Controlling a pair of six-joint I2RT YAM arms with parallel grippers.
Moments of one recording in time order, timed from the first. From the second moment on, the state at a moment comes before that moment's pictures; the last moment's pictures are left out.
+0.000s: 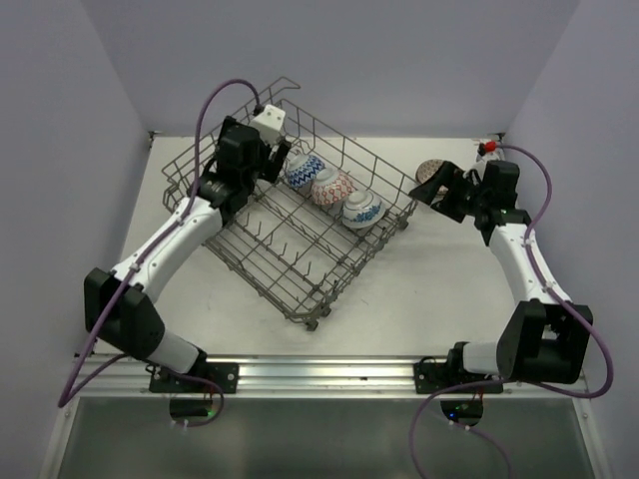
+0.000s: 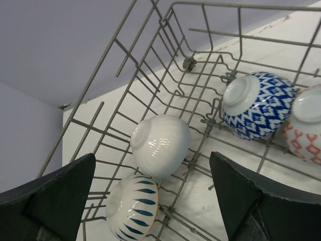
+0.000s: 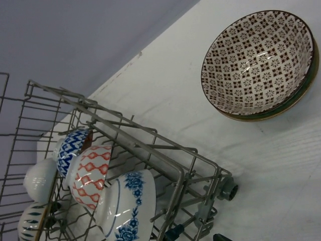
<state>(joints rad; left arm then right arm) -0.47 1.47 1.34 -0.21 -0.41 0.25 -0.09 1.34 1.03 -0.29 -0.49 0.50</state>
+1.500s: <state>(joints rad) -0.35 1.95 1.52 -0.23 -0.39 0.46 -0.08 1.37 0.93 -0.05 -0.73 0.64</state>
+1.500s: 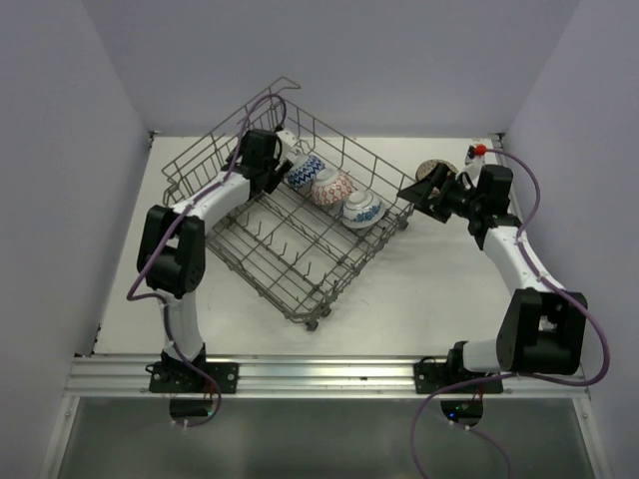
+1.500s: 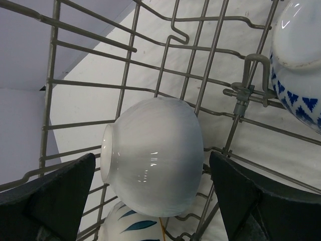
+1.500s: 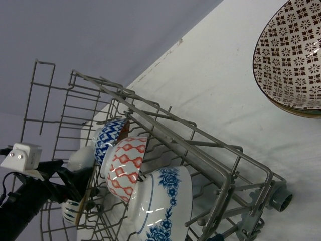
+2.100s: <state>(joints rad) -0.32 2.00 1.54 -0.25 -0.39 0.45 -0.08 1.39 0.93 -0.05 -0.74 0.64</state>
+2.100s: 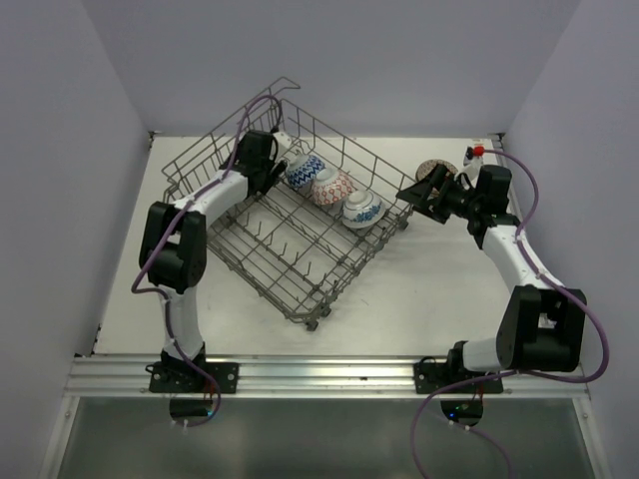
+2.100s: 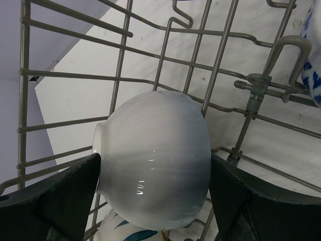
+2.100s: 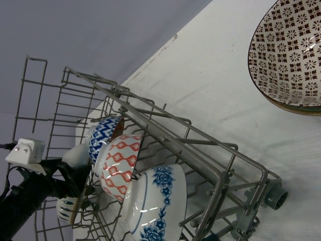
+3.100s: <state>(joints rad) -0.38 1.89 1.55 -0.27 -0.46 0.45 -0.08 1.33 0.93 -0.08 -0.70 0.60</state>
